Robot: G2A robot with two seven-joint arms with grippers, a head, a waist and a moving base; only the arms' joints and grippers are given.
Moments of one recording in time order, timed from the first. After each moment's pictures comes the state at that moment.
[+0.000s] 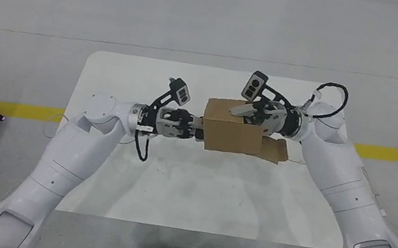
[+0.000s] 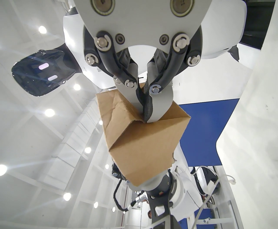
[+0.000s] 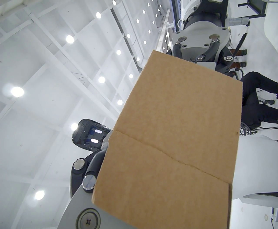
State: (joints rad) left arm 1.07 -1.15 -1.04 -1.46 -0.75 -0.01 -1.21; right arm -0.91 -1.11 1.01 -1.27 1.06 0.32 1.45
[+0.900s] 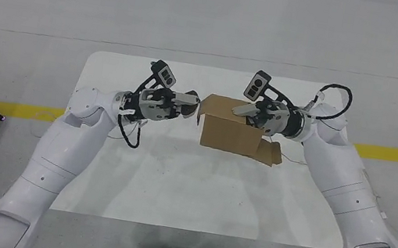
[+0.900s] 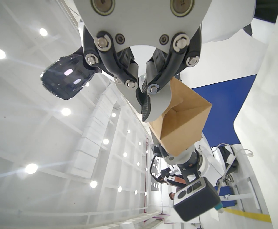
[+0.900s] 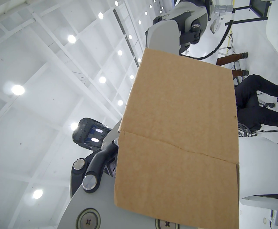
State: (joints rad) left arm 1.08 -1.15 -1.13 -1.45 -0.84 -0.03 -1.18; right arm -0.93 -1.11 1.04 -1.30 1.05 0.32 1.45
